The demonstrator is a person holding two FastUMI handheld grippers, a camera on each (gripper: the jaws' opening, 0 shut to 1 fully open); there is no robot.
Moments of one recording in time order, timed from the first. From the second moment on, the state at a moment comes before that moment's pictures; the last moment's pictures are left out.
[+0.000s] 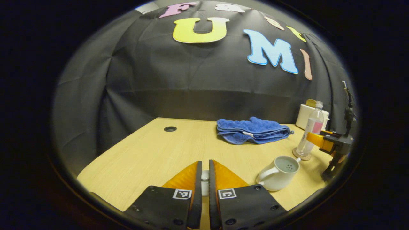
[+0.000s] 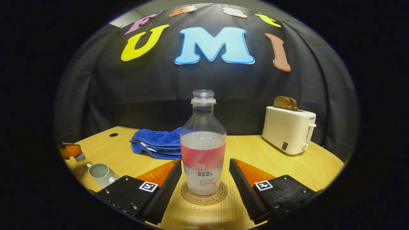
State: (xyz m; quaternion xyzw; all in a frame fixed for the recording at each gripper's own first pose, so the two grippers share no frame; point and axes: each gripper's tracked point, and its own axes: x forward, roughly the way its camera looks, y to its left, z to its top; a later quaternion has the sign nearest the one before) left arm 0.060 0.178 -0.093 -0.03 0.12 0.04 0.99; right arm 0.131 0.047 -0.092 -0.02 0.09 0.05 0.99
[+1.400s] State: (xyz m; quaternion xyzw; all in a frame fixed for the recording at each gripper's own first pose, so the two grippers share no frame) left arm 0.074 0.039 -0.043 -0.03 0.07 -0.06 1.00; right arm 0.050 -0.014 -0.069 -0.01 0.04 0.01 1.00
